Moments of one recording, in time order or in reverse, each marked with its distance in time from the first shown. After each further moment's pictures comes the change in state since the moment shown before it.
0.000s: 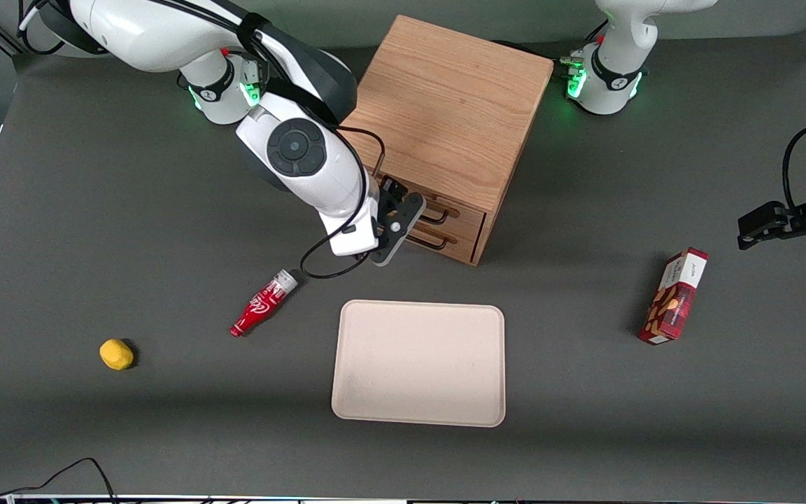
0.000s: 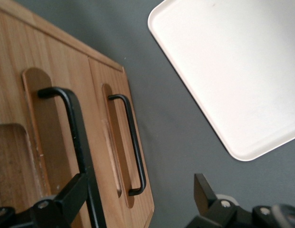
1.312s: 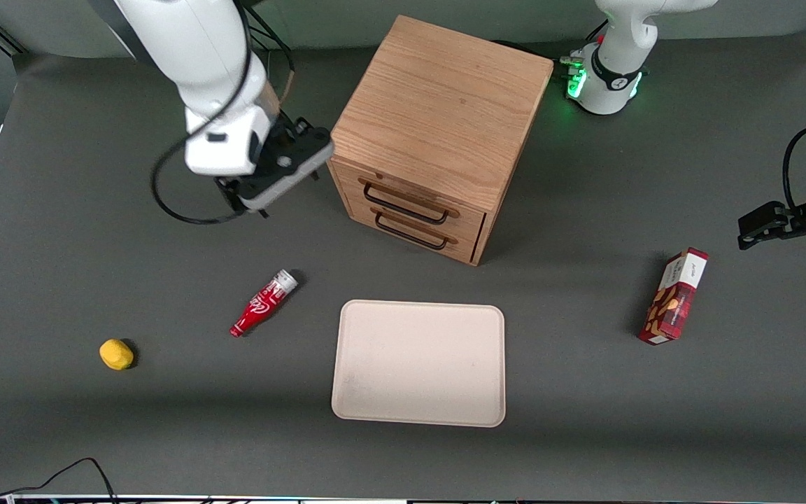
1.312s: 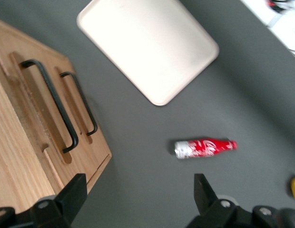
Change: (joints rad) arm -0.041 -0.248 -0.076 0.146 -0.024 -0.323 0.027
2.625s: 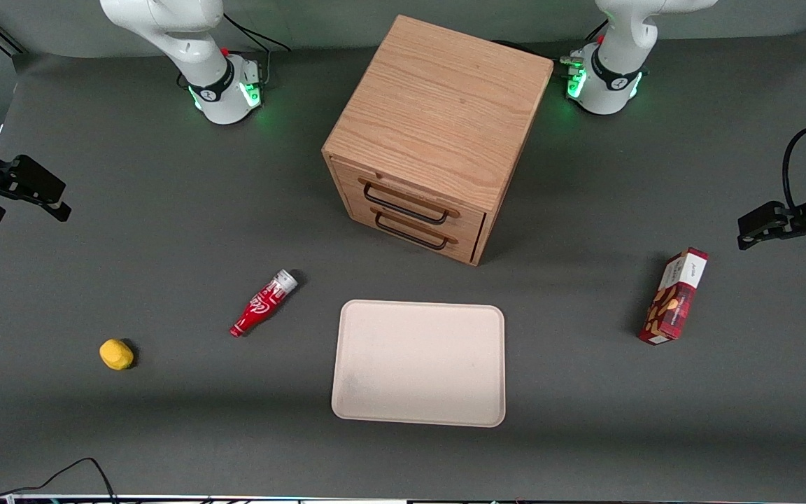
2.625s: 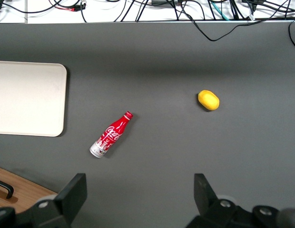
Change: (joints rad) arm -0.140 -0.360 -0.559 -0.195 0.210 0.048 0.148
